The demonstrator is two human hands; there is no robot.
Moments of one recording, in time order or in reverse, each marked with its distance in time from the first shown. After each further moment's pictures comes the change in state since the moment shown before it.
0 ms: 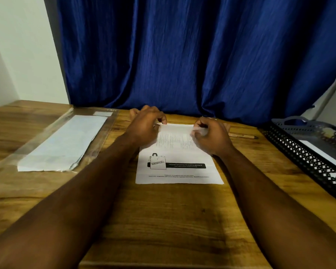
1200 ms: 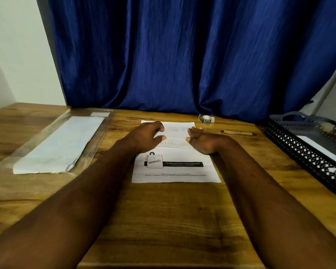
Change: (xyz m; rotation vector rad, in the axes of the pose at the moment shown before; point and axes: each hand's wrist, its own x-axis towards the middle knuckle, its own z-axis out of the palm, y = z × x) left_hand -0.008 -0.006 0.021 -0.079 -0.311 -0.133; right_hand 0.011 -0.006 -0.005 -0.262 -0.784 0.141
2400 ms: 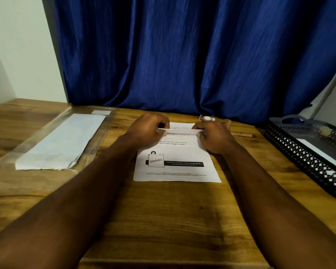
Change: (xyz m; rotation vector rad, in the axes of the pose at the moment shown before) left_hand 0.001 0.014 -0.017 -0.006 0.137 0.192; right_hand -0.016 0.012 0.002 0.001 0.612 -0.141
